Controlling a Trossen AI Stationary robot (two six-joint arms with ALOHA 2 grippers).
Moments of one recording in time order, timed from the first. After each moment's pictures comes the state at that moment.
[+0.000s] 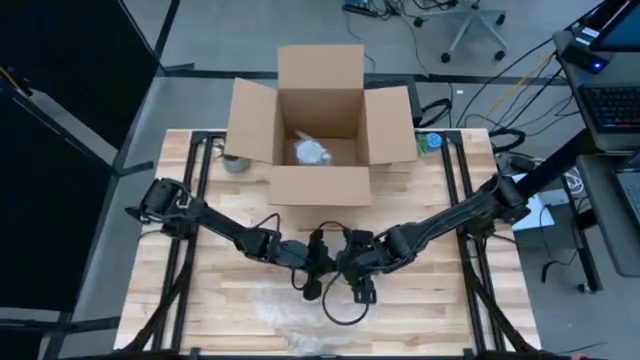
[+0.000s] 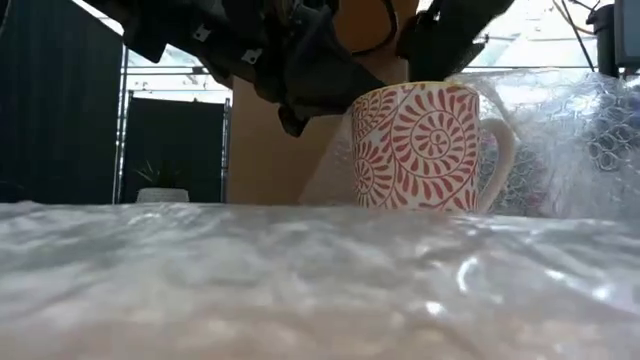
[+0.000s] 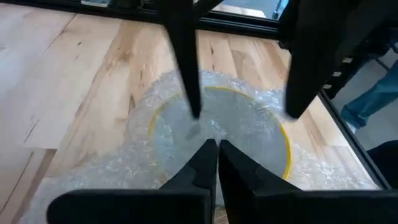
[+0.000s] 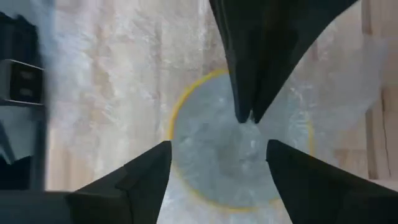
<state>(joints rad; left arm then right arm) -0.31 1.84 0.96 0.45 -0.13 -0.25 0.40 1.75 1.43 -0.78 0.04 0.41</state>
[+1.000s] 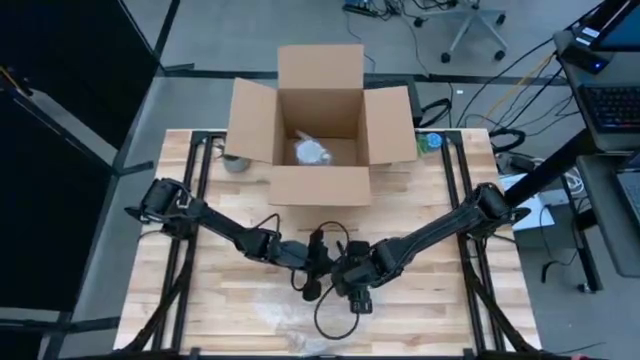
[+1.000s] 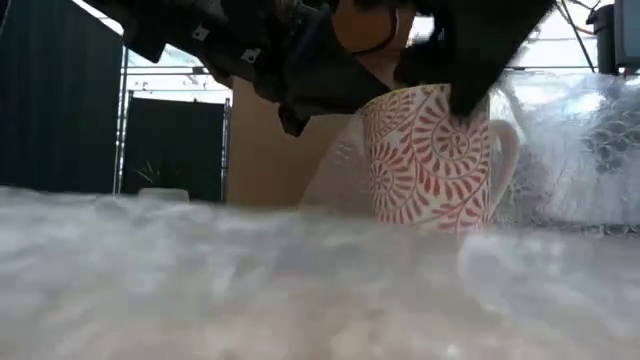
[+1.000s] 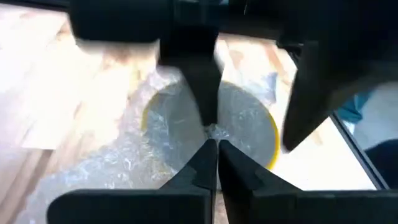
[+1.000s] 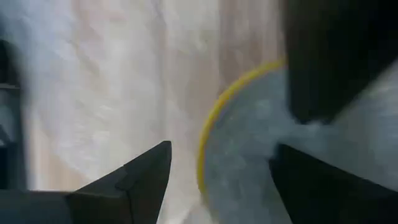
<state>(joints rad) -0.32 1.84 0.96 0.45 -0.13 -0.25 0.43 1.89 1.52 -0.84 0.04 0.44</state>
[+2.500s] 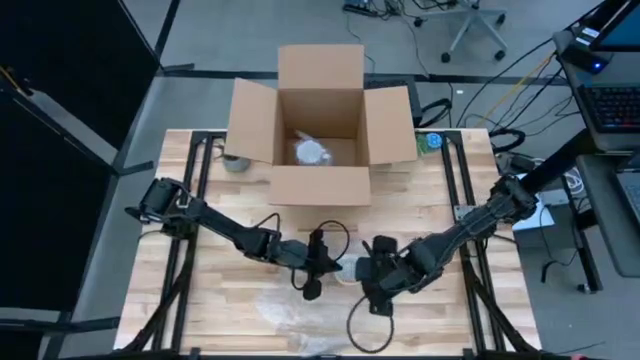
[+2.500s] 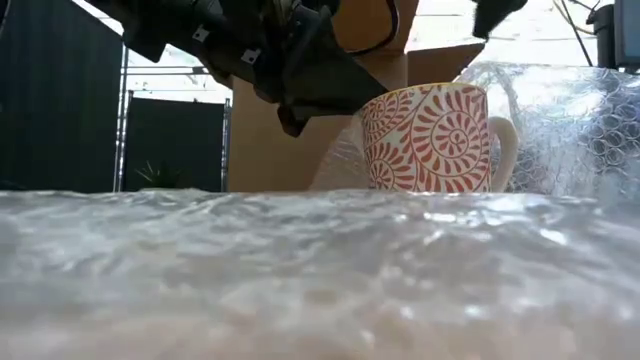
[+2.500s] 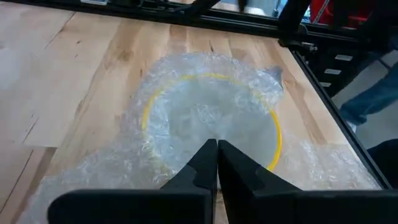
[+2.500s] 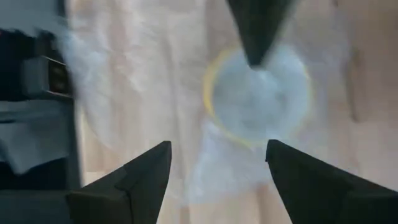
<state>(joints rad) -0.31 1.84 0.96 0.44 -0.13 -0.25 0.56 1.71 1.53 -1.05 0.23 0.69</state>
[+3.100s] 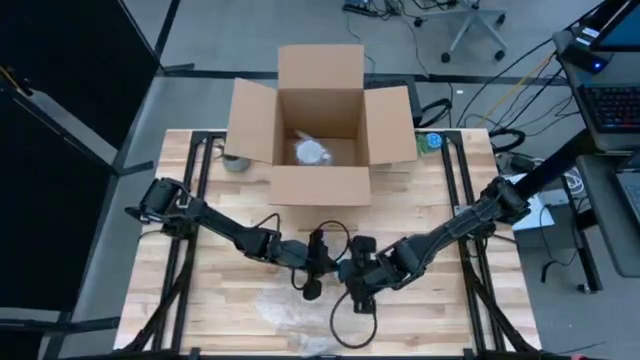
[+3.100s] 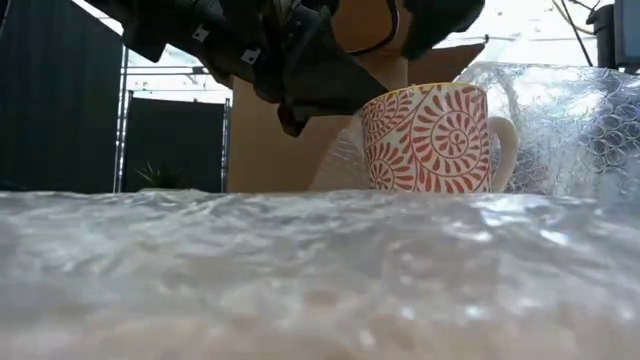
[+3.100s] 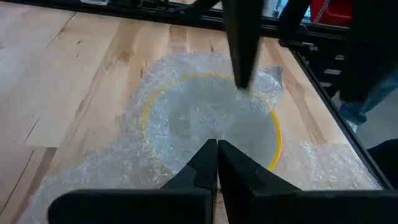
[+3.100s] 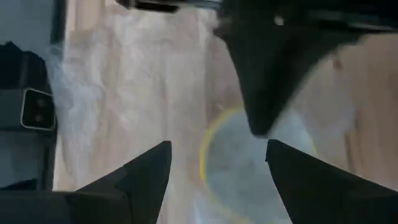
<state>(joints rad) -0.31 1.84 0.96 0.44 -0.13 -0.25 0.49 1.81 1.51 -0.81 0.23 0.48</state>
